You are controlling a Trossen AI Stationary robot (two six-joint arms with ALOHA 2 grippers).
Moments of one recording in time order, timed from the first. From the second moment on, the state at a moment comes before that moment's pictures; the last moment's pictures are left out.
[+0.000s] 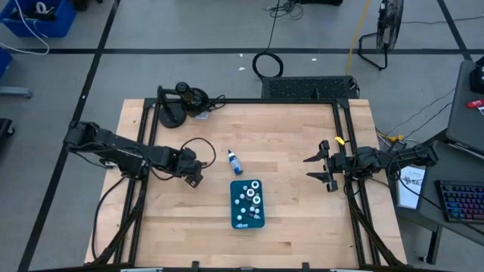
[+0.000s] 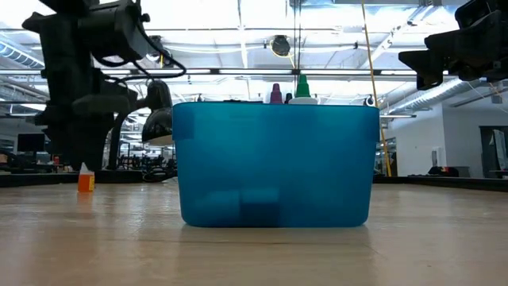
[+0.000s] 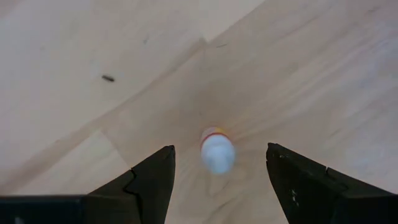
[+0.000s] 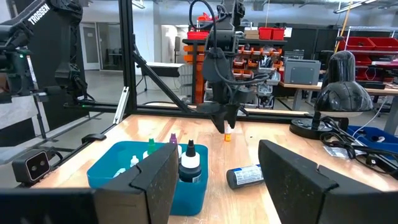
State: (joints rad) left arm -0.12 1.33 0.67 -0.79 -0.17 -1.06; right arm 0.18 0.07 0.01 0.13 0.08 -0.03
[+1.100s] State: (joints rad) left arm -0.15 1.33 0.77 -0.73 -0.19 -0.97; right arm 0.18 0.07 0.01 0.13 0.08 -0.03
